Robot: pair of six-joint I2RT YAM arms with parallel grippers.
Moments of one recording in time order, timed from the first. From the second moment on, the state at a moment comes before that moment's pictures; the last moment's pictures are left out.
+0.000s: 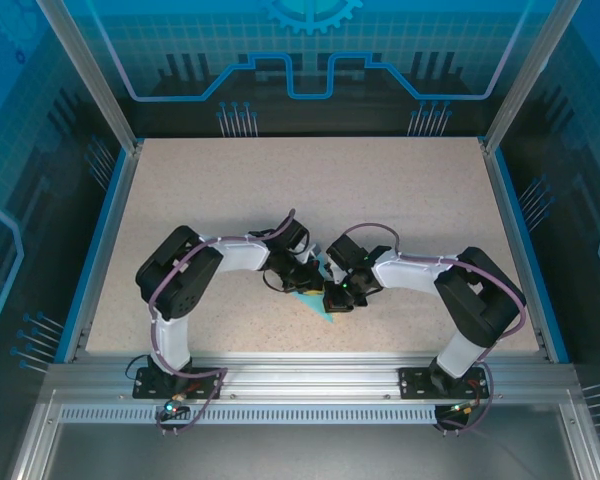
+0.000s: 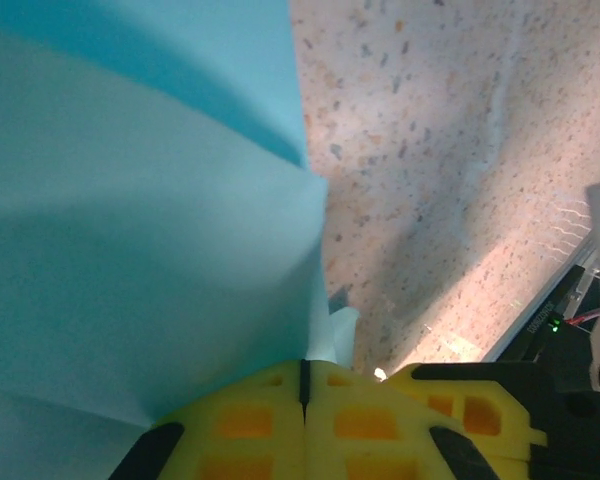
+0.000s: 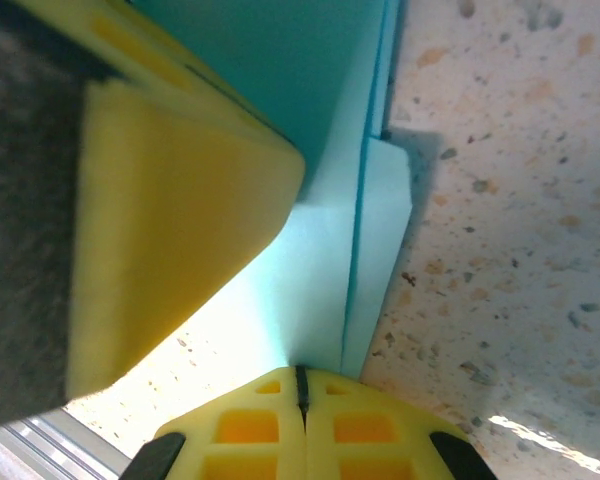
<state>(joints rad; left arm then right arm) -0.63 1.93 1.04 -0.28 0.67 -0.71 0.72 1.66 0.83 -0.52 -0.39 0.61</state>
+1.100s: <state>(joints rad) -0.48 1.93 0.96 -0.12 0.73 -0.67 0.72 1.67 0.84 -0.53 -0.38 0.58</state>
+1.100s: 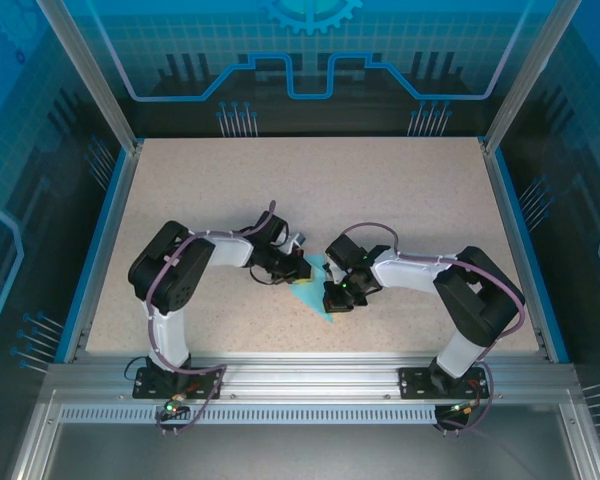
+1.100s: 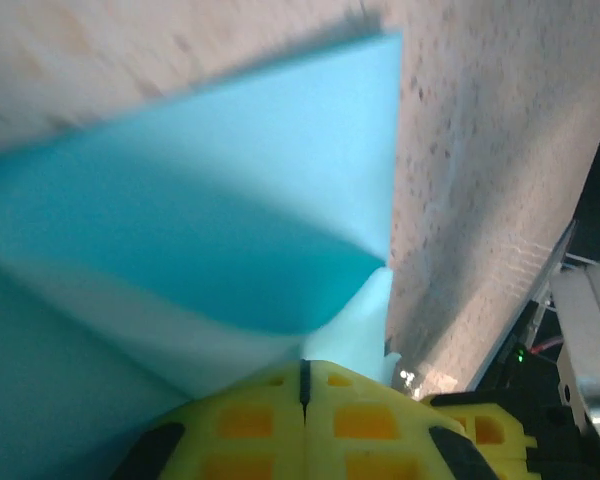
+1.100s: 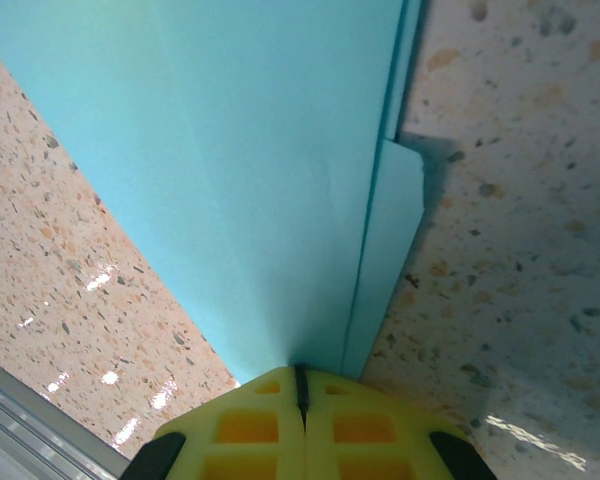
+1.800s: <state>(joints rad) -0.35 1.96 1.04 -0.17 0.68 -0.58 0.72 1.67 0.84 -0.53 -0.39 0.58</state>
